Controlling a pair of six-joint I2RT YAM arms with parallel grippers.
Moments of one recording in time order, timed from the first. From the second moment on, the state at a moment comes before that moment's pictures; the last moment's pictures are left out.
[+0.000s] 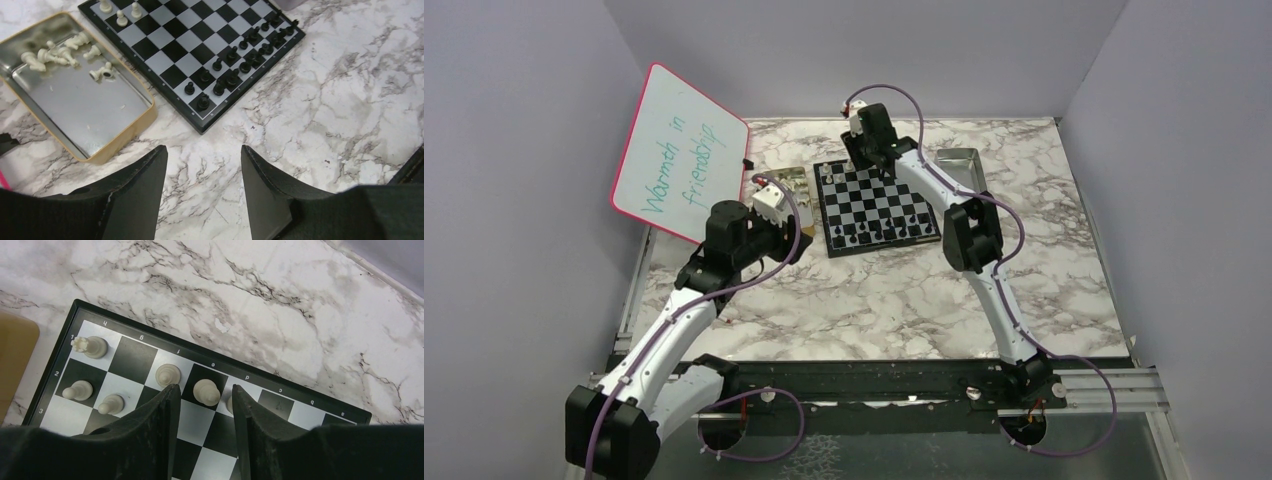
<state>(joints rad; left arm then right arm) -0.34 0.92 0.67 -0.11 0.37 -0.04 0.52 2.57 2.36 -0.41 0.06 -0.13</state>
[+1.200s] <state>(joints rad) -0.26 1.74 1.29 -0.29 0.09 -0.06 0.52 1.54 1.31 -0.25 -0.04 0.05</state>
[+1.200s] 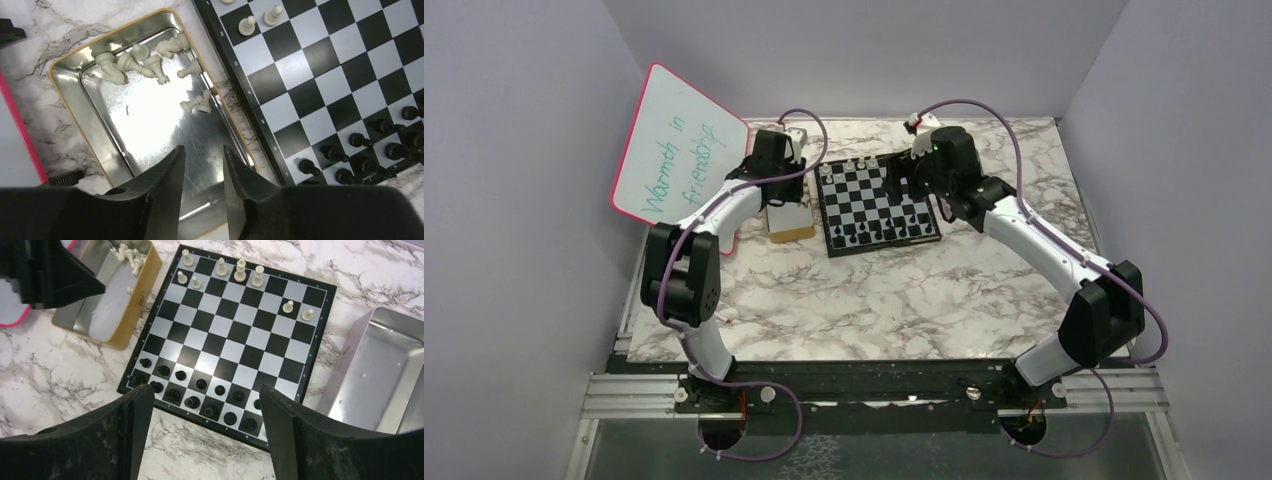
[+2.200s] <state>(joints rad) -0.11 1.99 1.40 -0.31 0.58 0.67 0.52 1.46 1.24 -0.21 -0.07 0.06</state>
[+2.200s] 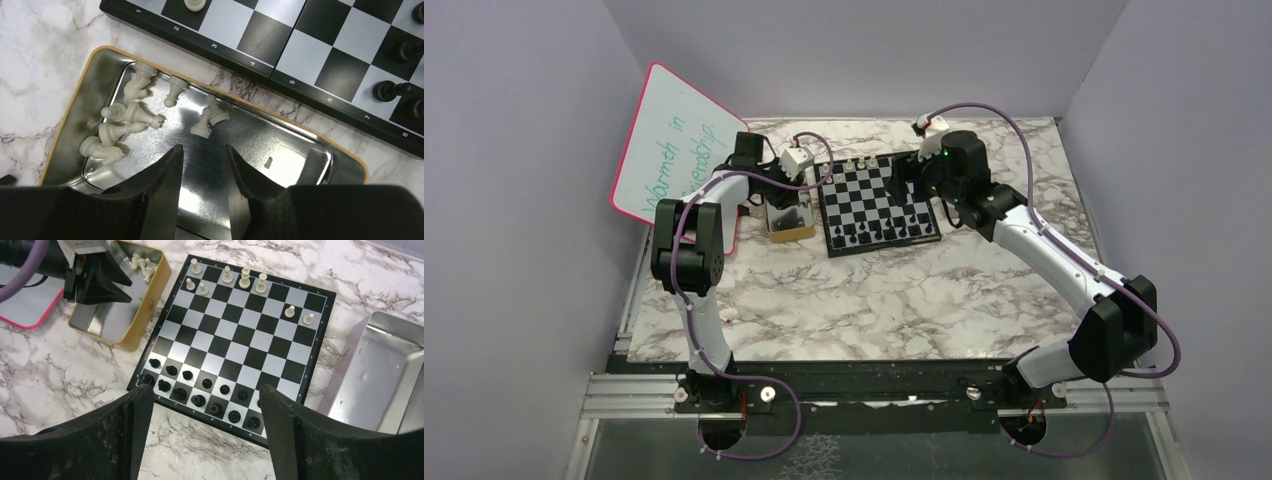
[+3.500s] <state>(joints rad) -0.09 2.15 1.53 -0.39 0.71 1.00 0.52 1.39 1.22 -0.21 -0.05 0.05</state>
